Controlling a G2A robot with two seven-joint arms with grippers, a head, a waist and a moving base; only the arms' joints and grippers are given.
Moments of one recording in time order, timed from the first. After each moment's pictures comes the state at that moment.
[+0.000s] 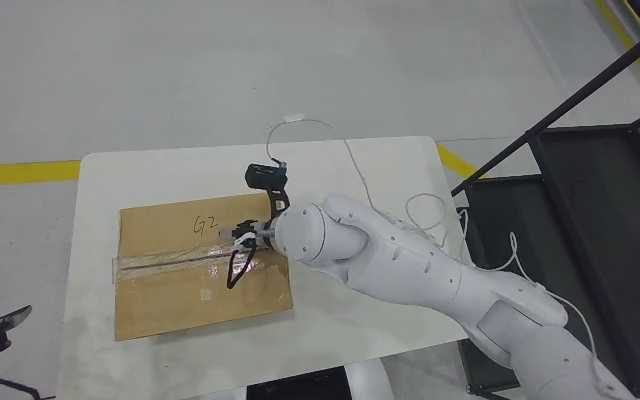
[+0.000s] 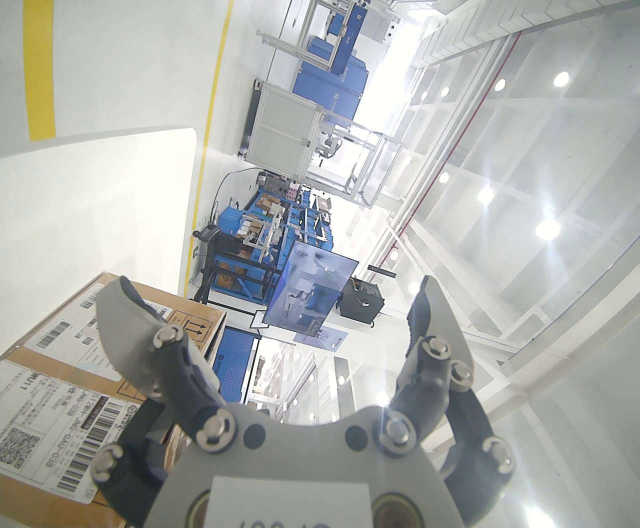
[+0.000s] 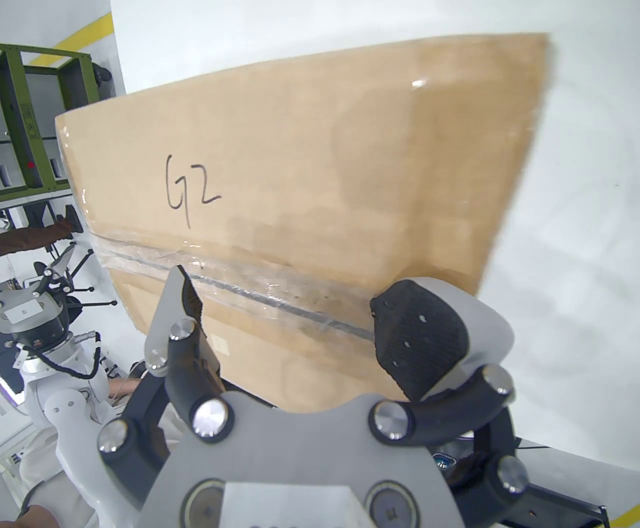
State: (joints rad) left arm 2.22 -1.37 -2.28 -2.12 -0.90 0.00 -0.26; right arm -0.68 -1.28 0.55 -1.79 -0.21 1.01 0.81
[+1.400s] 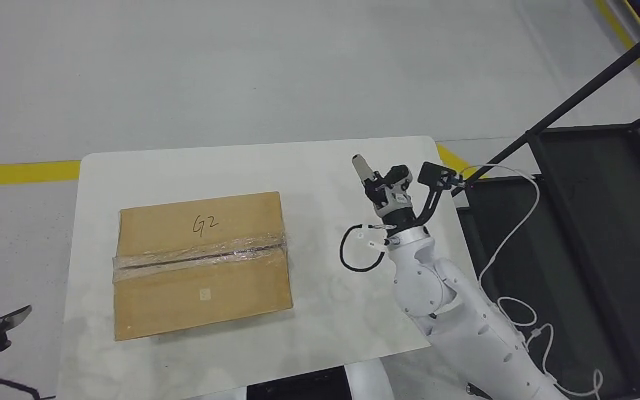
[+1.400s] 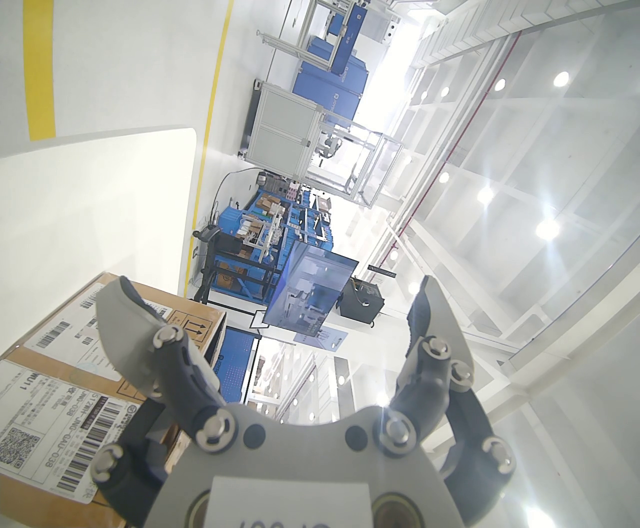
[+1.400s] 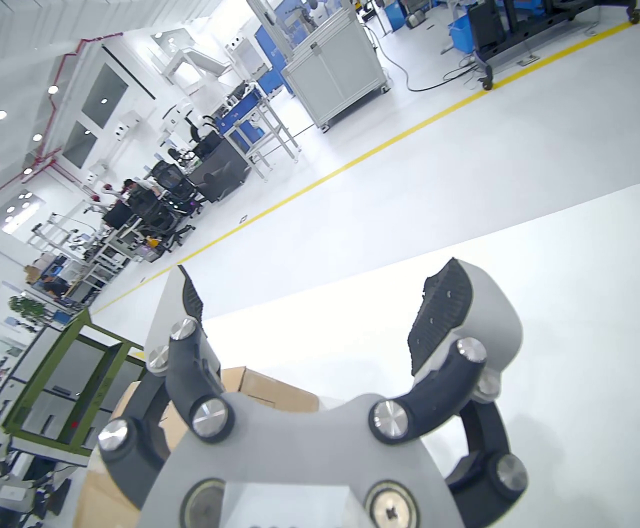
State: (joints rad) left arm 2.22 -1.37 -2.28 -2.12 -0.90 0.00 -0.26; right arm -1.47 -1.08 1.11 -2.03 -0.51 0.37 -0.22
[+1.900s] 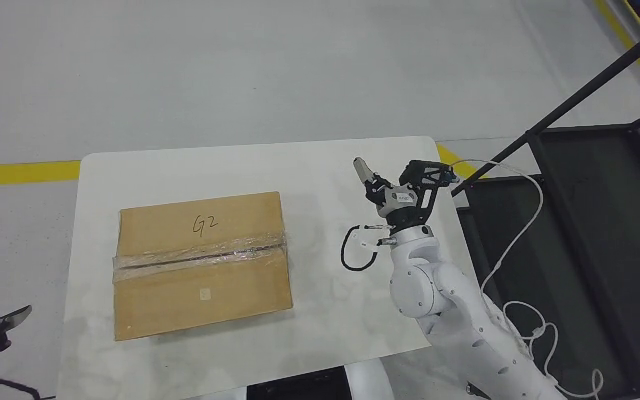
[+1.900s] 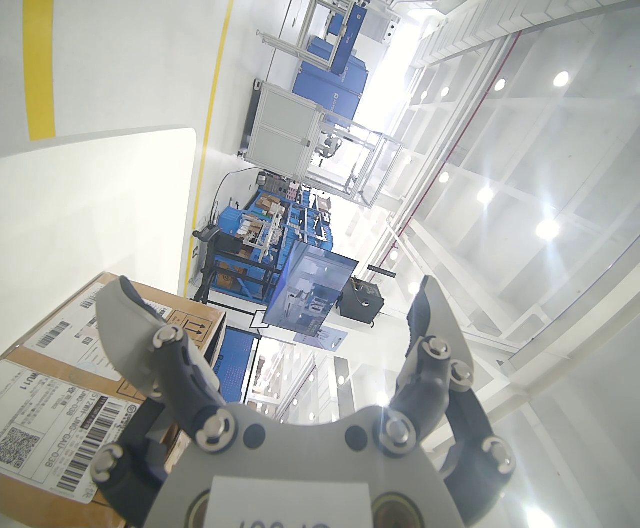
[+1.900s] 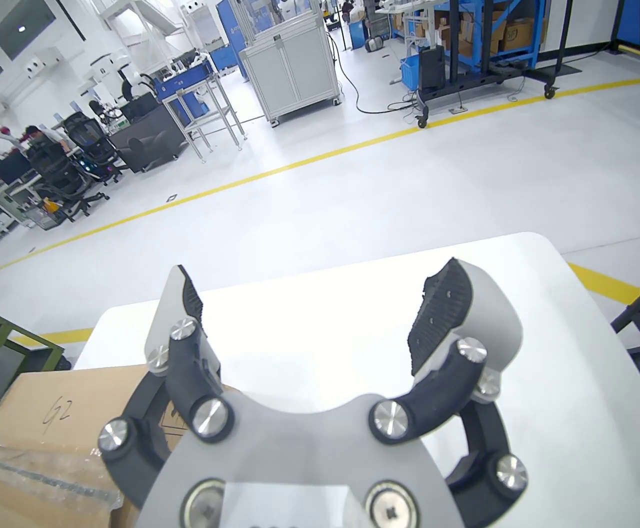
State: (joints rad) left arm 2.22 -1.37 -2.28 -2.12 -0.90 0.00 -0.26; right arm -1.46 -1.08 1.10 -2.09 -0.86 0.56 0.01
